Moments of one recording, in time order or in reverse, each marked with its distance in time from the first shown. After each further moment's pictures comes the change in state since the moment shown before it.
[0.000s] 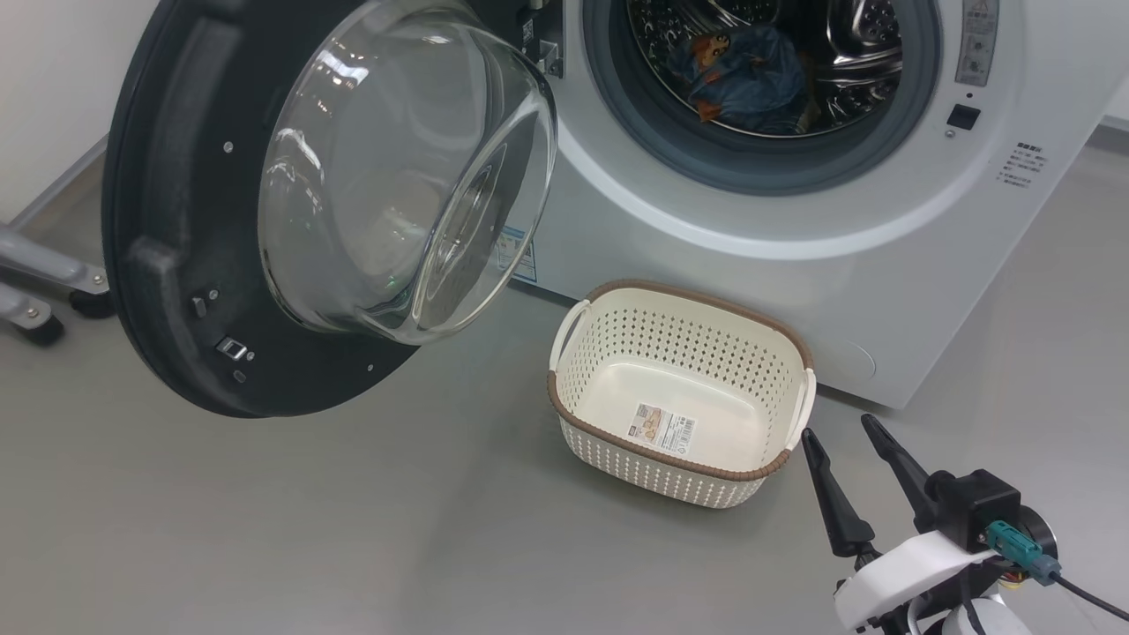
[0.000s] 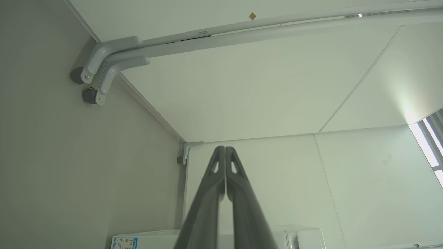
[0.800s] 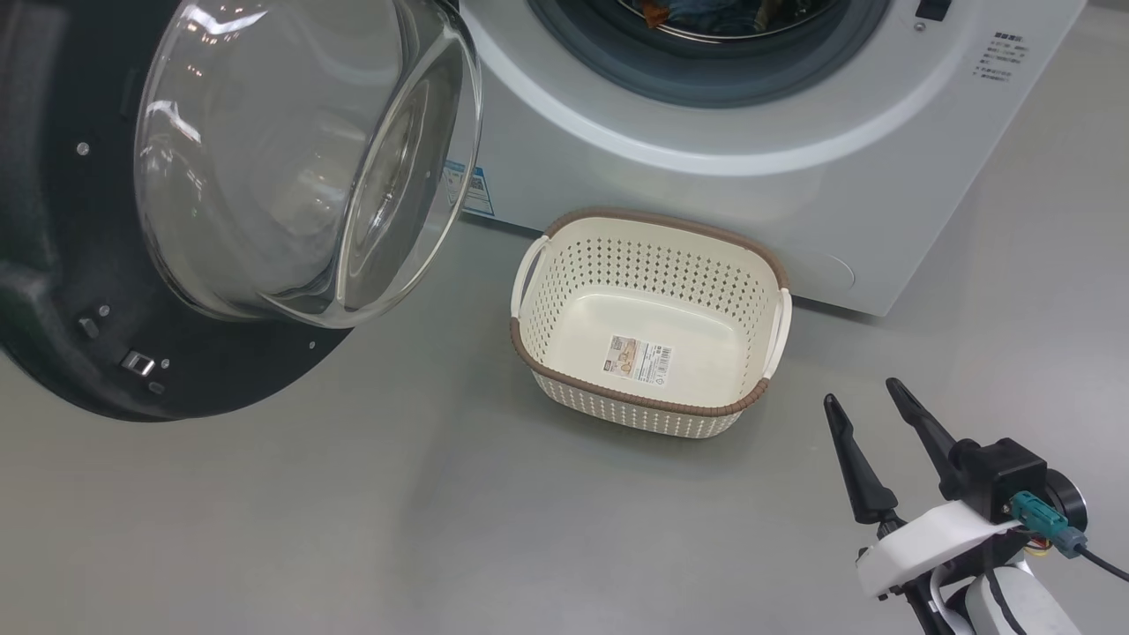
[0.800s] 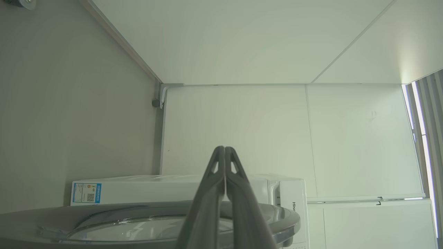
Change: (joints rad) left arm -0.189 -0.025 -0.027 0.152 -0.124 -0.103 0.141; right arm -0.045 -0.055 -0.007 -0.016 -0.008 0.000 0.000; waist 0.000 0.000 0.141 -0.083
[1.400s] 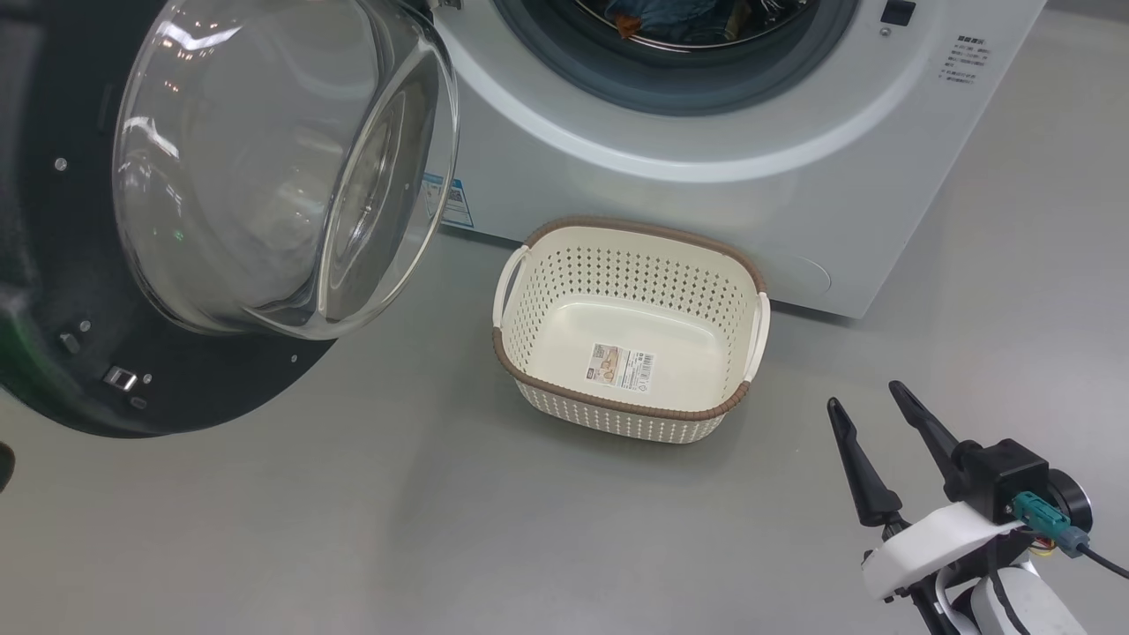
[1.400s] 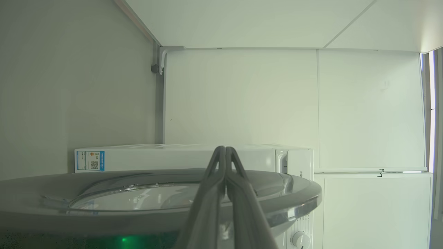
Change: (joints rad) left arm -0.009 0.002 -0.046 0.106 -0.015 -0.080 0.110; right arm -0.002 -0.017 0.008 0.010 0.000 0.000 0.000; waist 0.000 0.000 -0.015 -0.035
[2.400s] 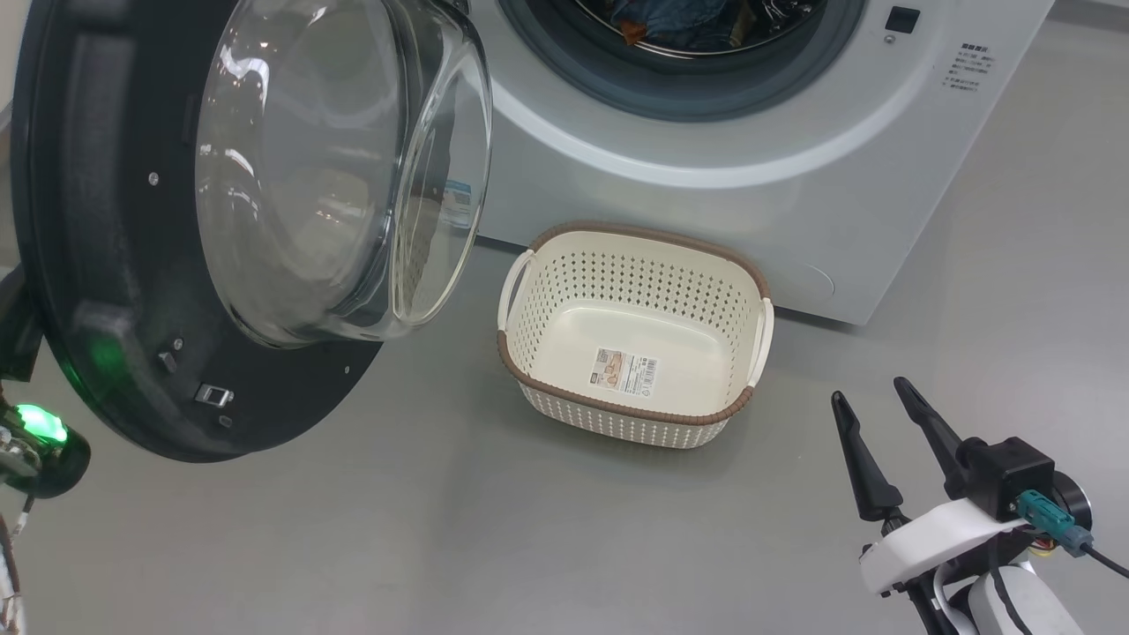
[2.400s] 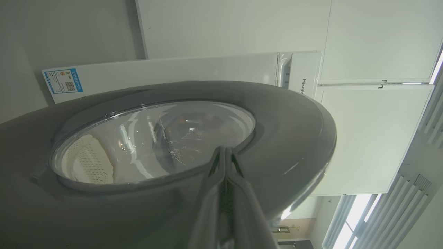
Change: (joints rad) left arm 0.039 -0.002 -0.124 -0.048 -0.072 -0.044 0.364; right arm 0.000 0.025 -0.031 -0.002 0.000 0.000 0.000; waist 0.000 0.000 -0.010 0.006
